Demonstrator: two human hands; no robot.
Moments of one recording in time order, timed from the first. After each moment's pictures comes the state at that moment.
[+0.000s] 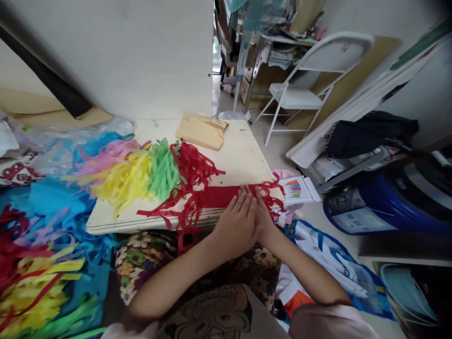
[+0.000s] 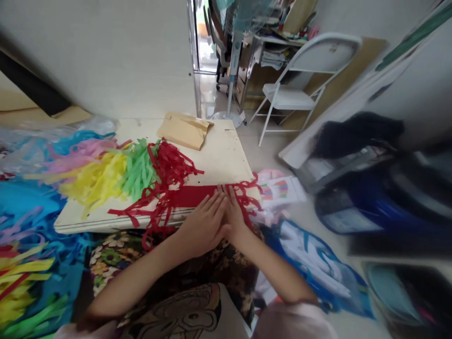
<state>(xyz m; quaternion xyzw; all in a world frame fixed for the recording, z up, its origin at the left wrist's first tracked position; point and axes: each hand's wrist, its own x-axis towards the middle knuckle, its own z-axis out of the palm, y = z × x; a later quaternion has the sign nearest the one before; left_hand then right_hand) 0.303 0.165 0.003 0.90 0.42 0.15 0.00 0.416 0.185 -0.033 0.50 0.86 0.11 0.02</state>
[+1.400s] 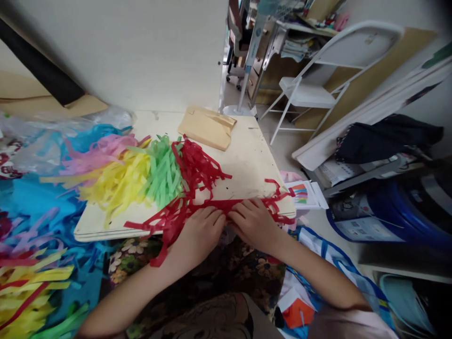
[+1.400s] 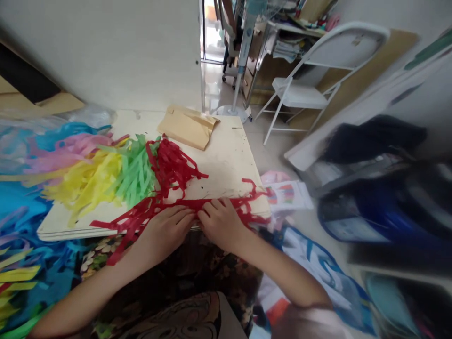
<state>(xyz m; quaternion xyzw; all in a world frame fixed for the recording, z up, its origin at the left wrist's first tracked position) 0.245 0.176 -0.023 0.88 0.44 0.19 -0.07 0.403 0.204 -0.003 0.34 0.94 0.07 -0.07</state>
